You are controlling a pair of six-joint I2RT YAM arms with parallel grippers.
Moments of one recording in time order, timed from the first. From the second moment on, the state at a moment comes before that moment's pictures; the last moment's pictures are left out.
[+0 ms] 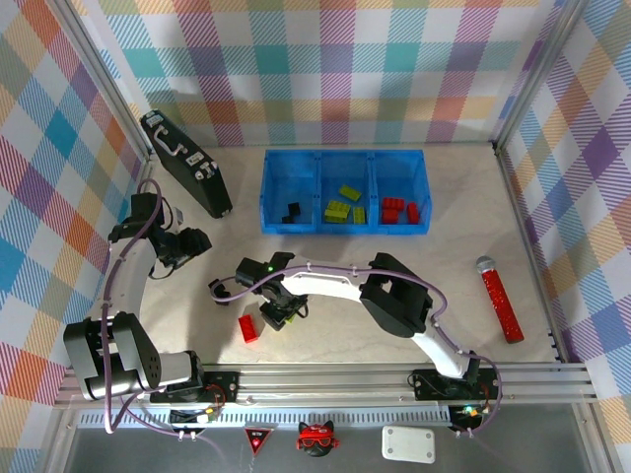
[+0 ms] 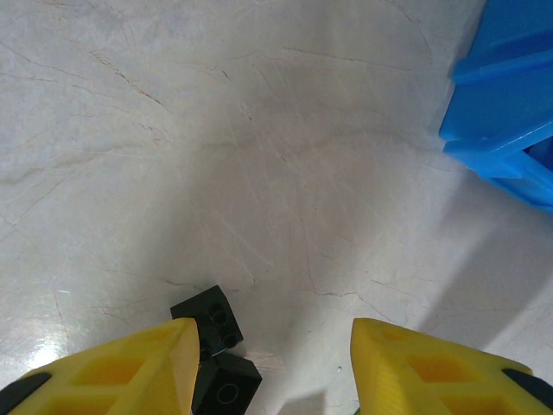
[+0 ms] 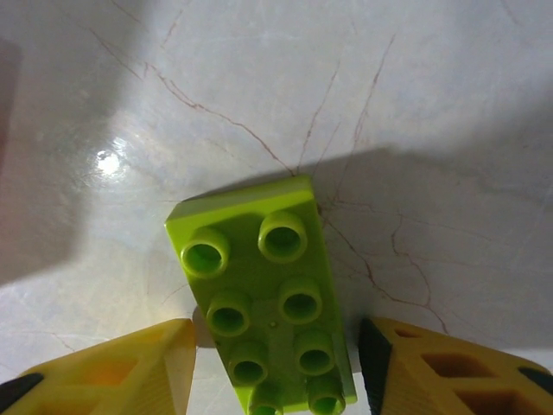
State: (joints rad) left arm 0.20 1.30 1.00 -0.86 0.30 -0.31; right arm 1.19 2.22 1.75 -1.02 0.02 0.30
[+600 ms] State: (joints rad) left arm 0.20 1.30 1.00 -0.86 0.30 -0.31; right arm 1.19 2.22 1.75 -1.03 0.04 0.33
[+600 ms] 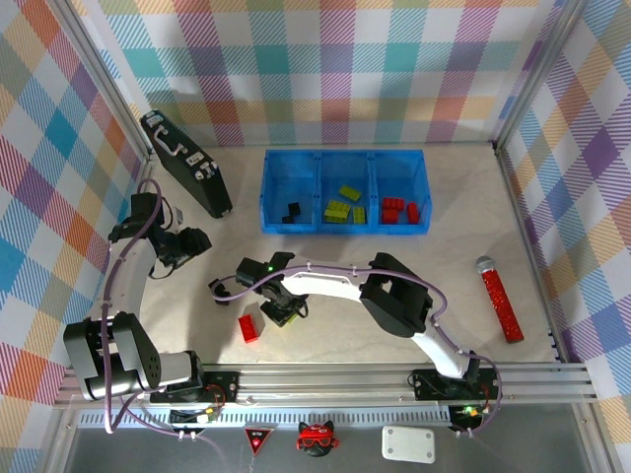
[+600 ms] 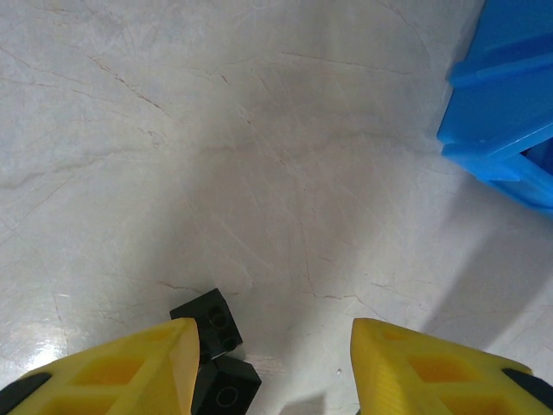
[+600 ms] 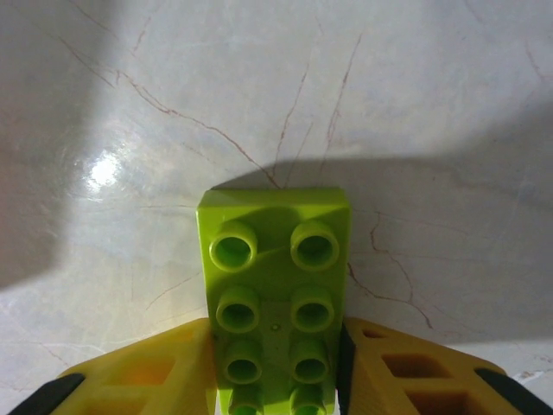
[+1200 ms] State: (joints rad) left arm 0.20 1.28 1.00 -0.84 0.31 -0.31; right arm 1.13 2.07 1.75 -1.04 0.05 0.37
